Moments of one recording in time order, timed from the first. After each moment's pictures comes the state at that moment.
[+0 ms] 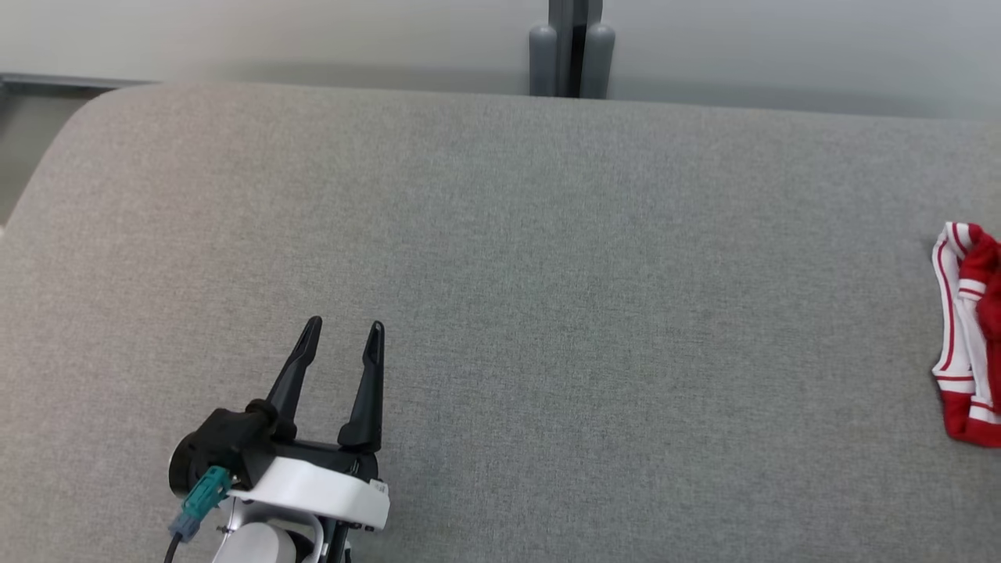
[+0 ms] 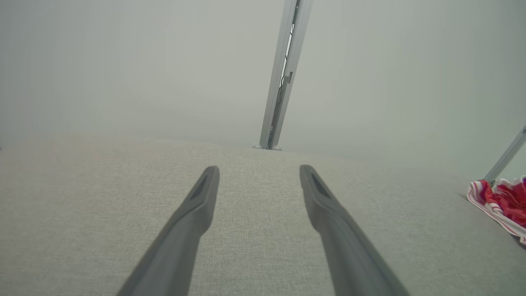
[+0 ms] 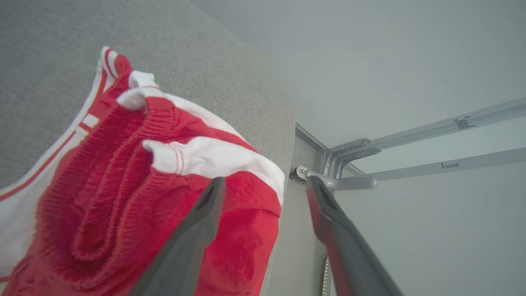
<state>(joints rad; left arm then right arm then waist) -0.12 0.05 -0.20 0.16 -0.31 -0.03 -0.26 -1.01 -0.86 1.27 1.13 0.78 0.13 0.01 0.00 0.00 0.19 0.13</state>
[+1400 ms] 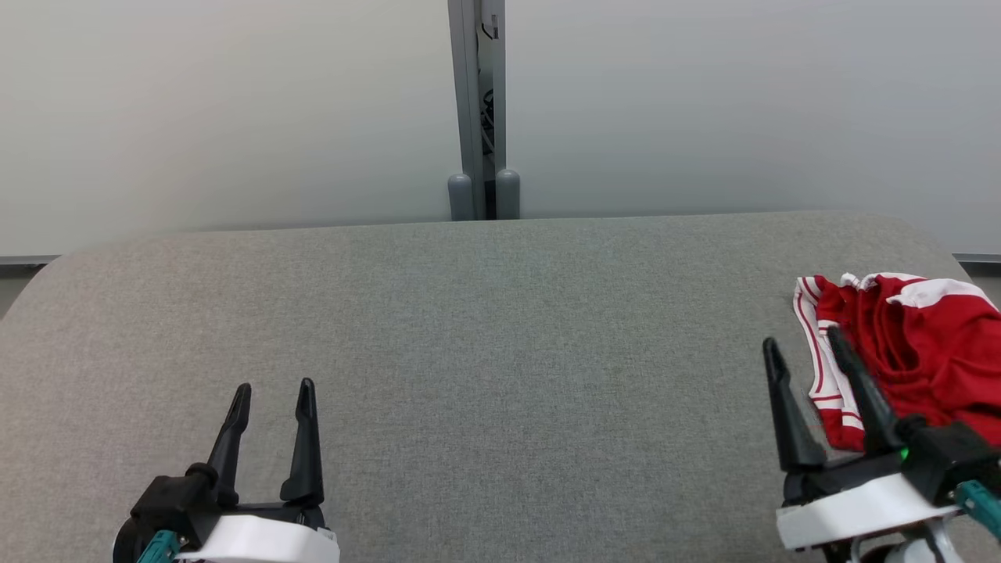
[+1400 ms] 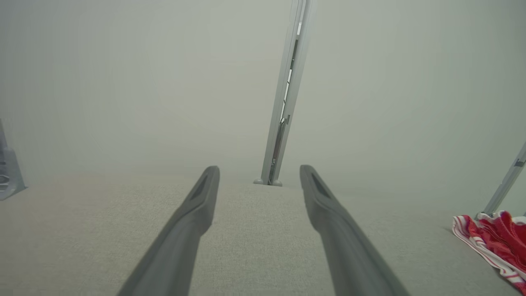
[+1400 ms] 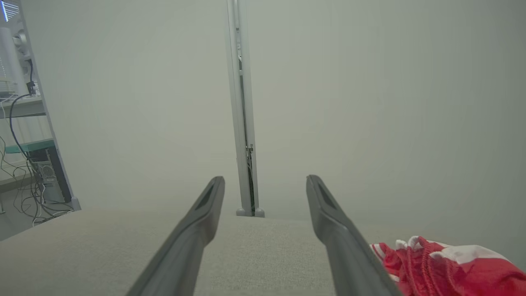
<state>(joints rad) 0.02 0.05 -0.08 0.13 -0.30 0.02 -0.26 -0.06 -0.11 0.10 0.08 0.23 0.13 -0.26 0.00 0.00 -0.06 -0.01</state>
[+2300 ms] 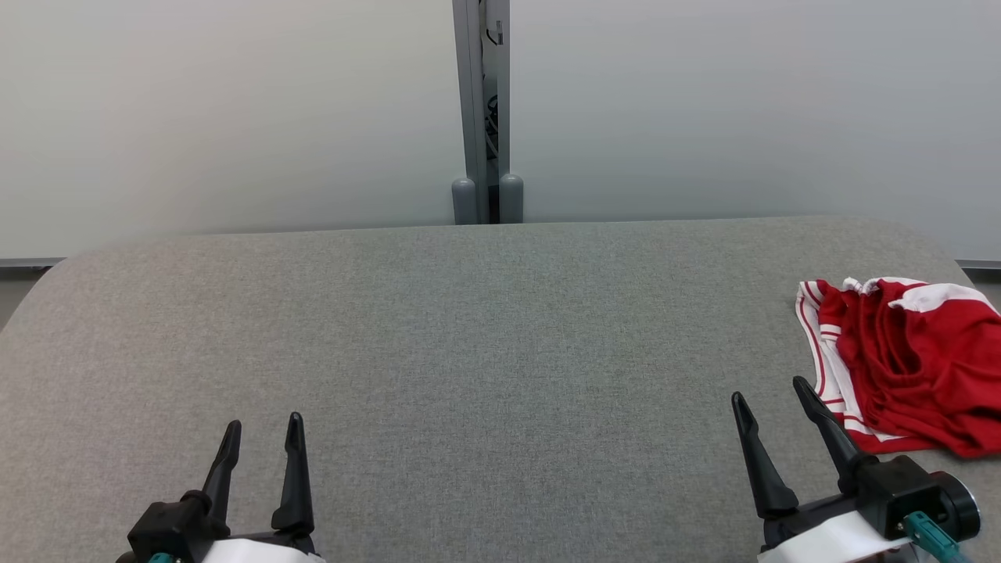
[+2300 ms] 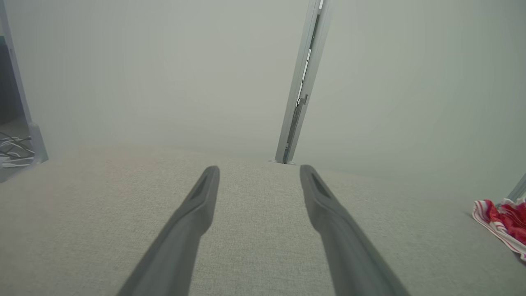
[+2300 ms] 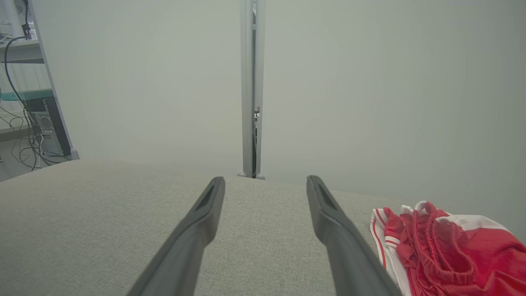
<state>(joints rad) 0.07 0.05 -0.06 0.18 -0.30 0.03 -0.26 0.00 -0.08 0.12 0.15 0.09 0.13 -0.26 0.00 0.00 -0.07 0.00</state>
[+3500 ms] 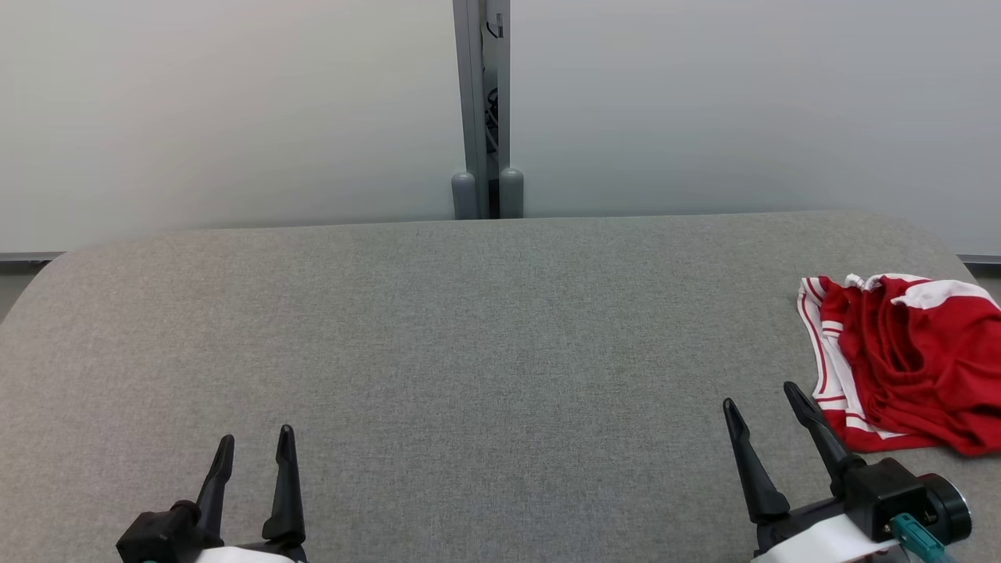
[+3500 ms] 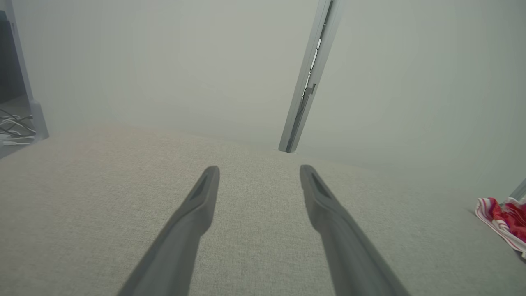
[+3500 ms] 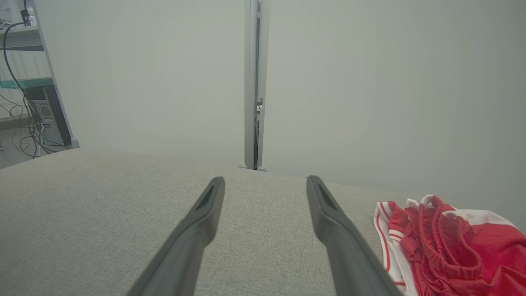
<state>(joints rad) 0.07 0.05 -0.03 0.22 -0.34 0.00 -0.26 0.00 -0.07 0.13 0.17 0.07 0.13 -0.26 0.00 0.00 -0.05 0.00</state>
